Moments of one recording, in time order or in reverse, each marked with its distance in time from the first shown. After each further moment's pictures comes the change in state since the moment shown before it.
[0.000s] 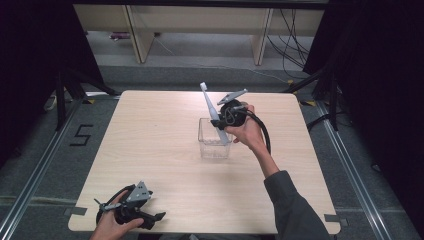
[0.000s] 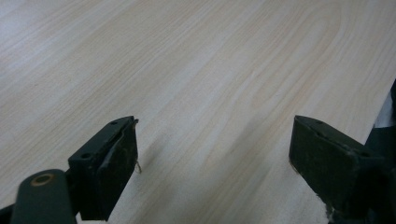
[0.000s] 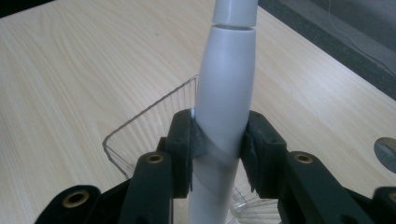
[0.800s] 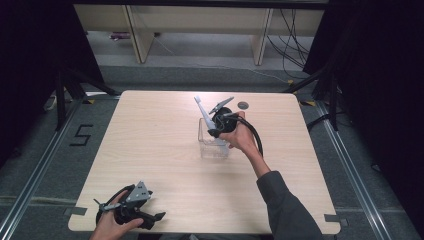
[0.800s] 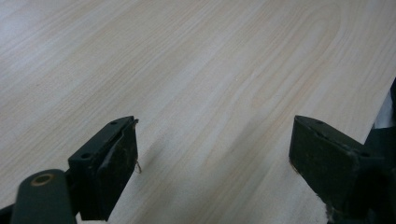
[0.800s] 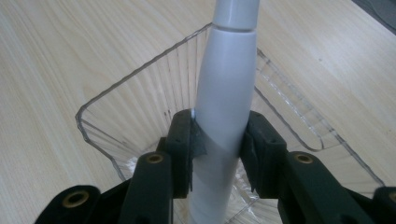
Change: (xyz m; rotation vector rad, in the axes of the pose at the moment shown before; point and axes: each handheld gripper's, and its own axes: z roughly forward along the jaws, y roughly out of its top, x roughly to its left) left arm 0.001 0.000 -0.001 -0.002 0.009 0.004; right arm 0.011 -0.010 0.035 0.191 -0.006 0.037
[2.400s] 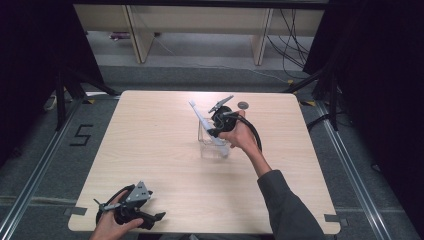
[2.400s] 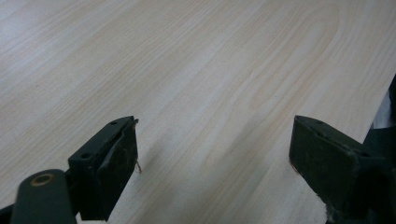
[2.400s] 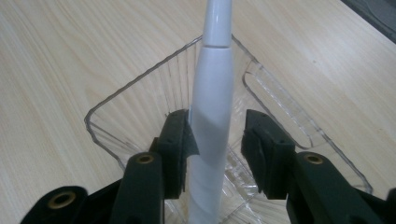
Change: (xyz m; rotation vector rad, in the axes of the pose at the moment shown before) left arm 0.000 0.000 0.000 0.000 -0.004 0.004; right arm -0.002 0.004 -0.005 -0.038 -0.001 -0.051
